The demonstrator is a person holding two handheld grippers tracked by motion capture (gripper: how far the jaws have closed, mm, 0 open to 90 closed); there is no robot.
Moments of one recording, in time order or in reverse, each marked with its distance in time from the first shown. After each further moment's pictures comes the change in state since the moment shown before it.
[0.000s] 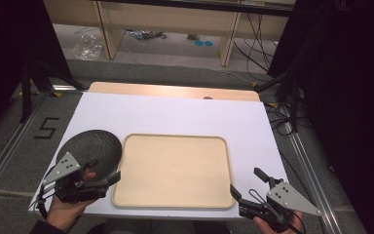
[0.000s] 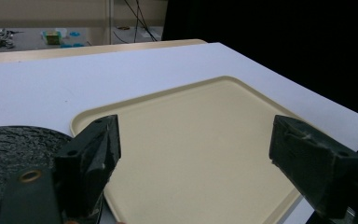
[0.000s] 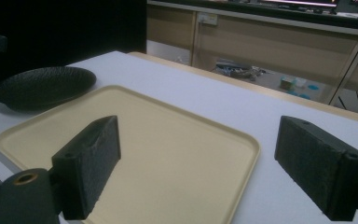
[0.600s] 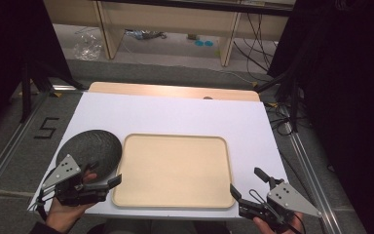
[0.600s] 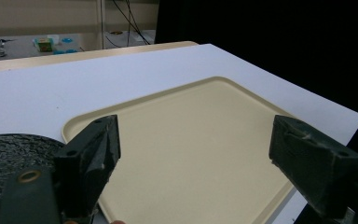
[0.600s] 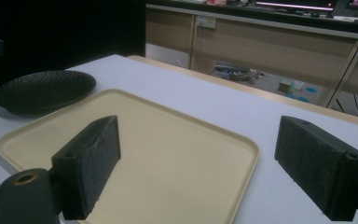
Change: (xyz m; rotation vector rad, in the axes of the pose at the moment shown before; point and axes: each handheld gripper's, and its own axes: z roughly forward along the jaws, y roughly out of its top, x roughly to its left) left arm -0.006 -0.001 -0.003 -0.013 -0.039 0.035; right arm 0.002 0.003 -0.003 0.000 -0.010 -0.003
